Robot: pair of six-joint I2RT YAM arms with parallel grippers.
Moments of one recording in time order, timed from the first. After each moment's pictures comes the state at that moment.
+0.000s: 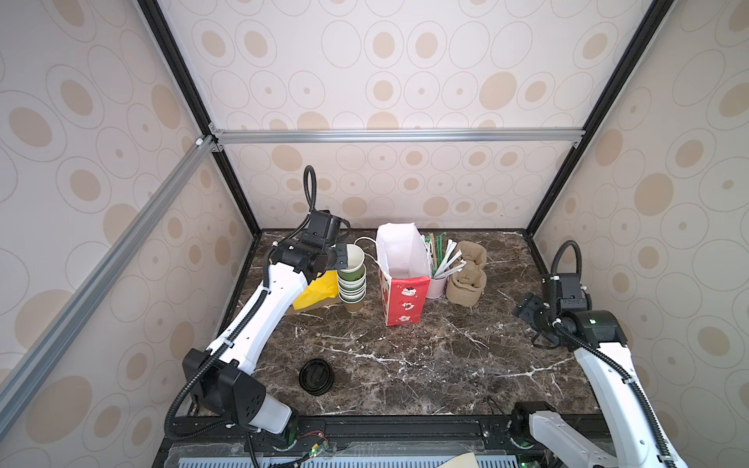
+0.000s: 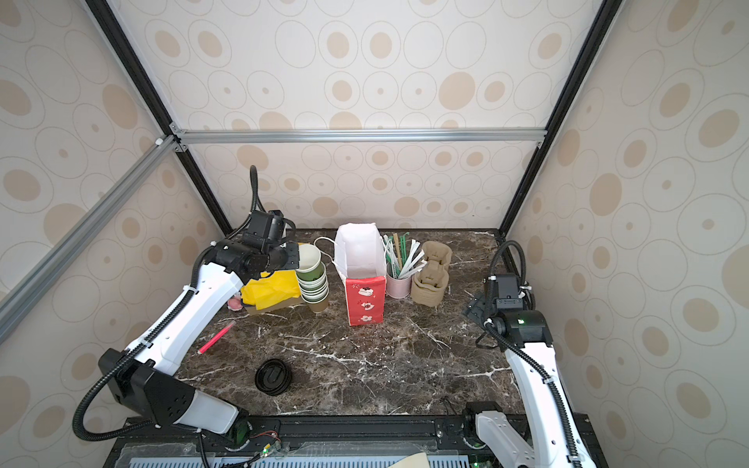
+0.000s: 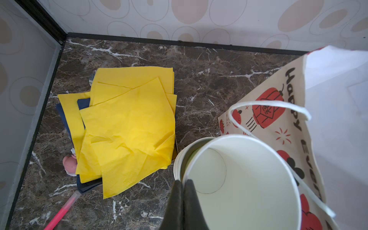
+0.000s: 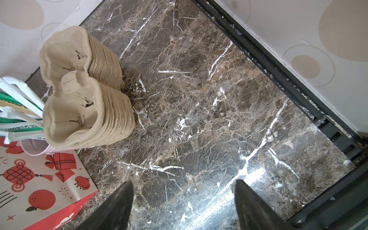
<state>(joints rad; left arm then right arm) -0.39 1.47 1.58 -0.91 -0.23 -0.37 0.02 0.92 1.05 -1.10 0.22 0.70</state>
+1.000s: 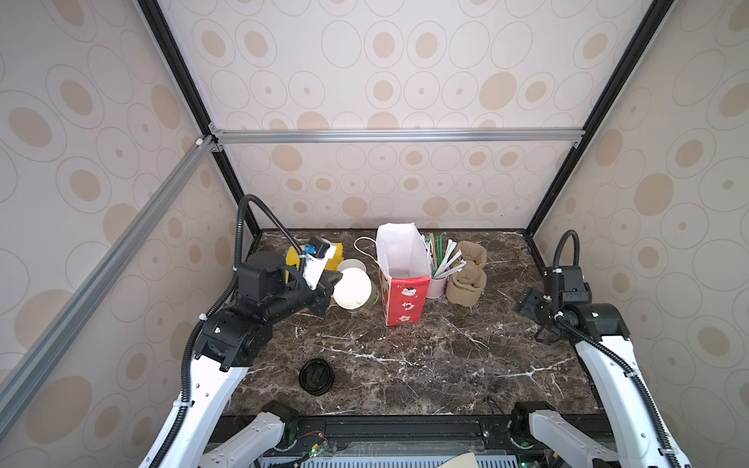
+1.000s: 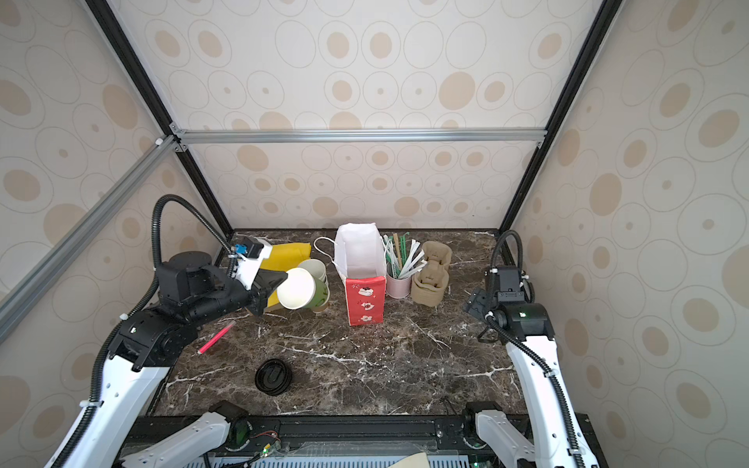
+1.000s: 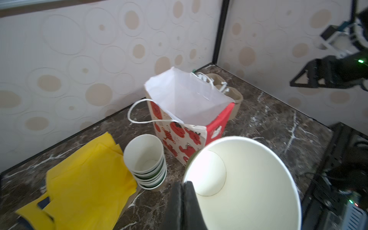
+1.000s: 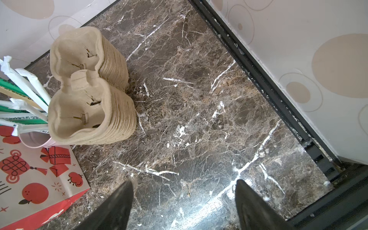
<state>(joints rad) -0.40 0.92 1.25 -0.77 0.36 0.18 0.02 0.97 1.12 -1.10 0.24 0.57</state>
